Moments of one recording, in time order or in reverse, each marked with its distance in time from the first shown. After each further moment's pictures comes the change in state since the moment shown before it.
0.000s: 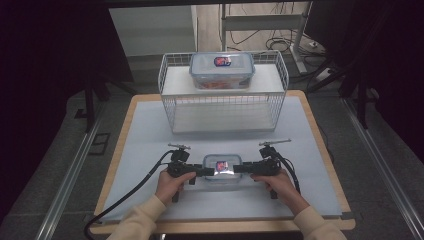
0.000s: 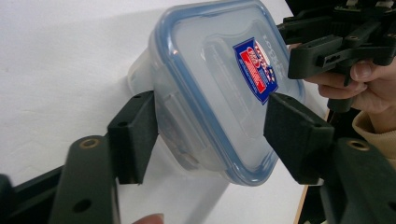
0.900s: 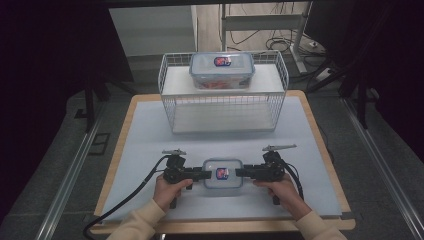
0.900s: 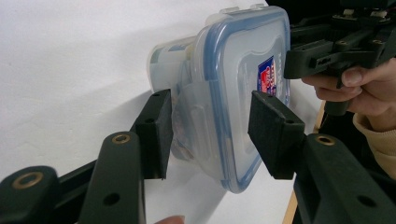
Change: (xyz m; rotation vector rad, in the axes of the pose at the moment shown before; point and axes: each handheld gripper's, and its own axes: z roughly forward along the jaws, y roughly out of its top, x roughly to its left) left arm -0.012 -0.017 -0.012 -0.077 0.006 0.051; right arm 0.016 -0.014 -0.013 -0.056 -0.015 -0.077
